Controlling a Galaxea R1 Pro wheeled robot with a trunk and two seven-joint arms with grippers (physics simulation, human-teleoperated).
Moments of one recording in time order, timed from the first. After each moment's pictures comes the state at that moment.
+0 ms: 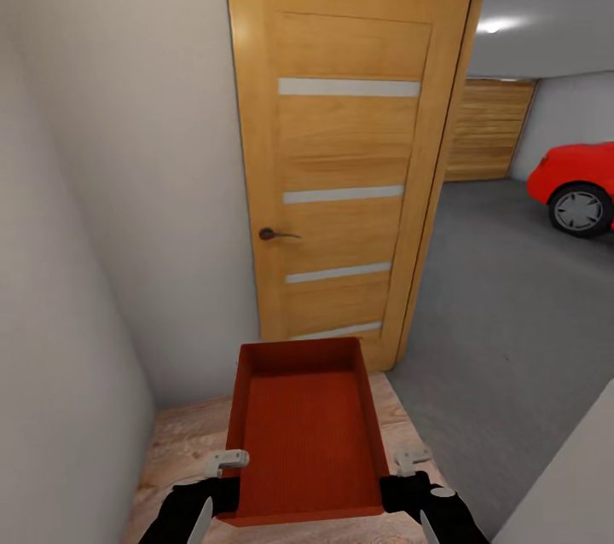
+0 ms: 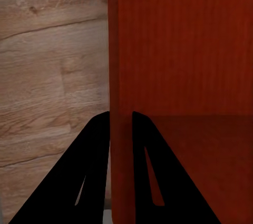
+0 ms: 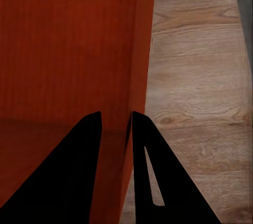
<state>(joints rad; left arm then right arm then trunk) -0.28 -0.11 0.01 -0.87 0.02 0.55 0.08 -0.26 0.03 0.02 -0.86 0.09 0.39 0.14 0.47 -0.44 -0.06</state>
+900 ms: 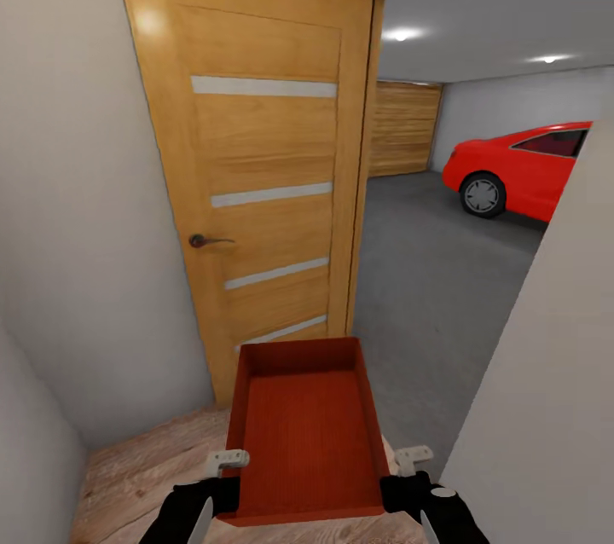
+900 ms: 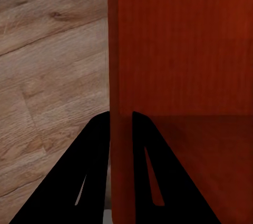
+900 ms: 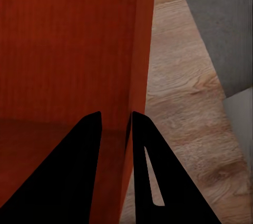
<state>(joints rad) -0.28 -0.11 0.01 -0.87 0.02 0.55 0.08 -0.26 0.03 0.02 -0.86 0.09 0.39 0.14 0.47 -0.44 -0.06</state>
